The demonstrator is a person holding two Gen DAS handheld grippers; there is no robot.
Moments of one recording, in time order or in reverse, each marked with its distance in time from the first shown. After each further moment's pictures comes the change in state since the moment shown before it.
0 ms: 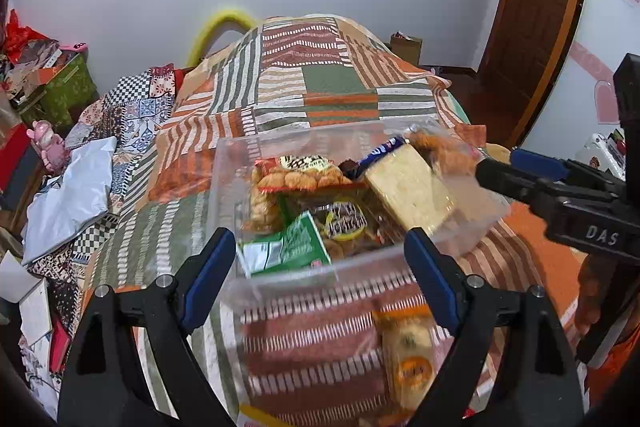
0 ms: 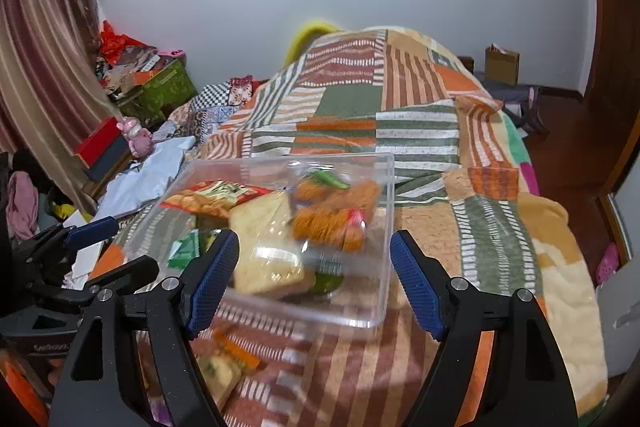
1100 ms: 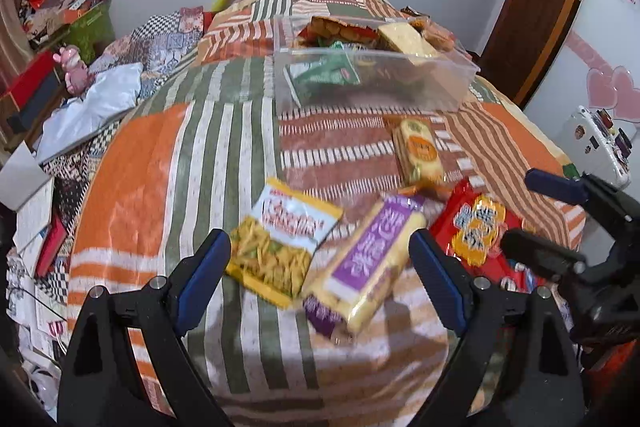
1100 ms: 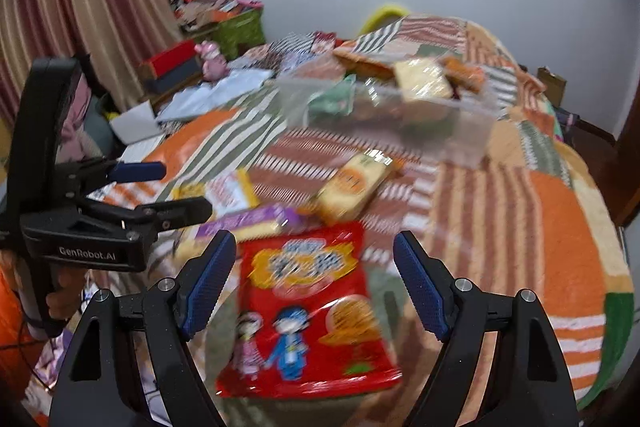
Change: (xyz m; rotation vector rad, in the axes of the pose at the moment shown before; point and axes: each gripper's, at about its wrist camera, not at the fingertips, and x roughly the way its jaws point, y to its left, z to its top) left arm -0.083 0.025 -0.165 -0.092 0.096 -0.013; right arm -0.054 0.090 -0.145 -0.234 0.076 0.117
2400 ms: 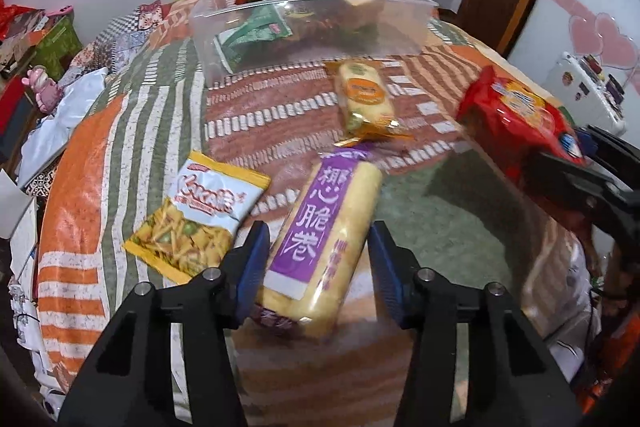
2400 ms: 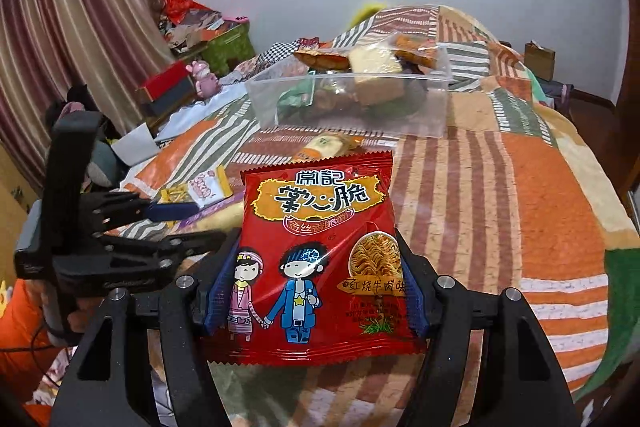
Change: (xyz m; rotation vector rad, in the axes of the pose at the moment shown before) left arm 0.030 -0.052 -0.011 0.141 0.100 -0.034; right arm -0.025 -0.045 -0.027 0.114 -0.048 0.027
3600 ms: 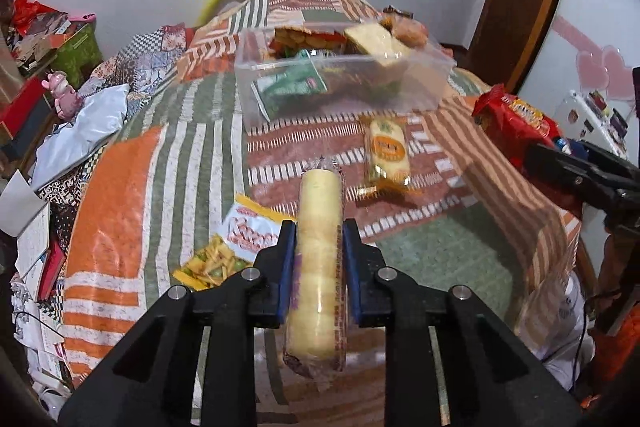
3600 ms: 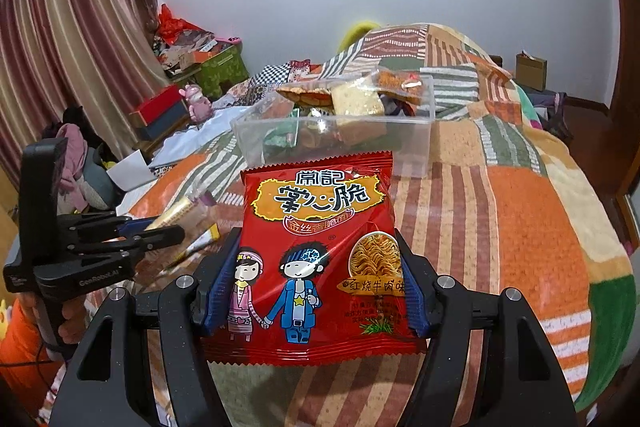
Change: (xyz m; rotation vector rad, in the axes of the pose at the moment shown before) left arm -0.032 0.027 0.016 -0.063 -0.133 0.032; right arm -0.006 -0.013 0.032 0.017 -0.065 -0.010
